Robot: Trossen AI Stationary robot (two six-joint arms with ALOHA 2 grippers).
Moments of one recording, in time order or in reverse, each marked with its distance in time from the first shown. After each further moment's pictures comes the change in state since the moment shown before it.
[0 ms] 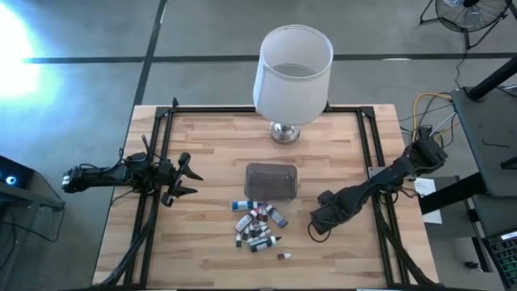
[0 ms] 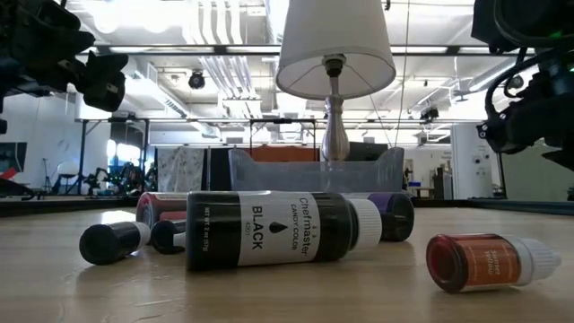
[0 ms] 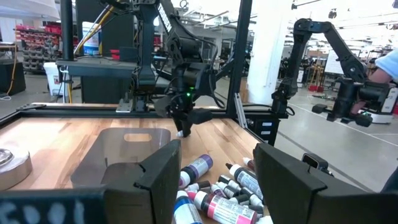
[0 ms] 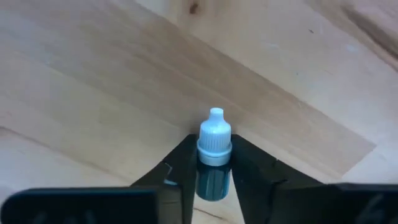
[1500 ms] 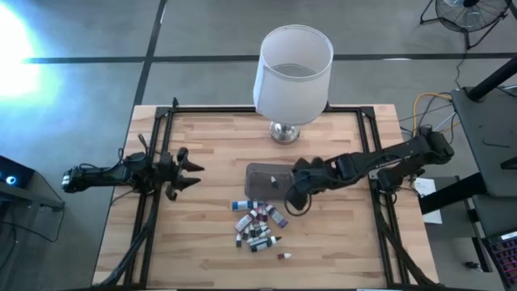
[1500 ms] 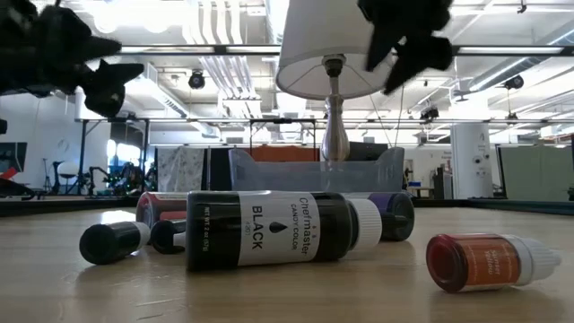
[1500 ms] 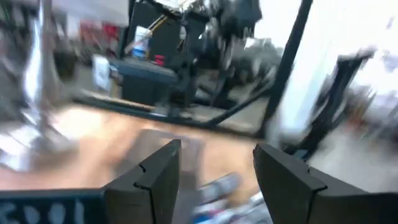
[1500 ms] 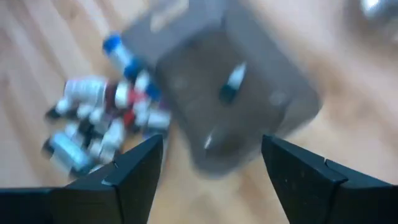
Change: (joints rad) left arm -0.001 0.008 -0.001 0.060 -0.187 -0.229; right arm -0.235 -0.105 0.414 -0.057 0.304 -0.668
